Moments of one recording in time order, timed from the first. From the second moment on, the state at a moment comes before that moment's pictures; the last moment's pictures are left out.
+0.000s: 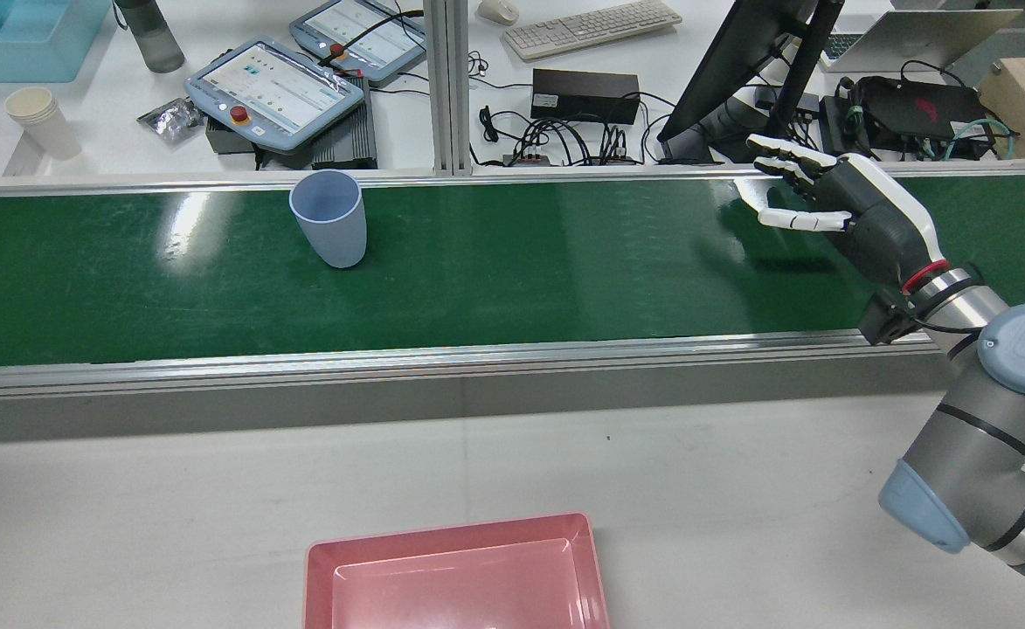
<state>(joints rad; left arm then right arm) -1.45 -1.72 -1.75 0.21 1.79 0.01 0.90 -1.43 1.87 -3.38 -1.14 -0.42</state>
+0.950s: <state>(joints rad) -1.45 -1.72 -1.75 0.21 1.79 0.01 0.86 -1.43 1.88 -3.39 -1.12 -0.44</state>
